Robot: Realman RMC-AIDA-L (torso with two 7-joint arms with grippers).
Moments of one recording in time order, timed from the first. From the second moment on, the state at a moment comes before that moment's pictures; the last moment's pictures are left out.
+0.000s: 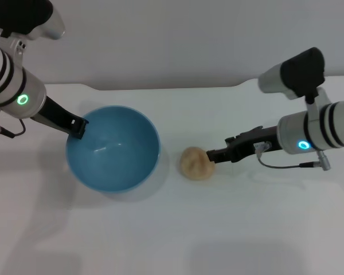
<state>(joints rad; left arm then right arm) -0.74 -2.05 -1.91 -1.14 2.76 -1.39 0.37 0.68 2.08 -1.38 -0.72 -2.13 -0.90 2.22</state>
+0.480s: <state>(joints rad) -0.74 -2.06 -1.89 -1.14 2.76 -1.39 0.35 0.71 2.08 -1.46 -0.63 -2.10 -0.78 2.22</state>
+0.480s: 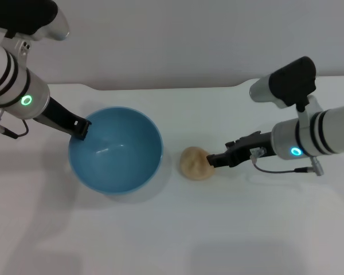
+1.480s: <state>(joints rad) -0.75 -2.06 -1.87 -1.14 2.76 -1.39 0.35 0.70 2.08 -1.74 -0.55 -1.85 -0.51 2.16</state>
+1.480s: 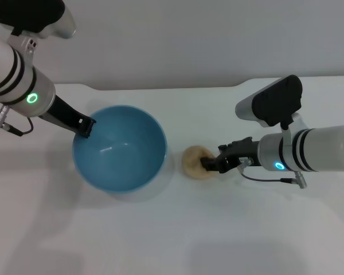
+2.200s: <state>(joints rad) -0.76 -2.06 -1.84 -1.14 2.76 -1.39 0.35 0.63 2.07 -1.74 -0.68 -1.85 -0.54 2.09</state>
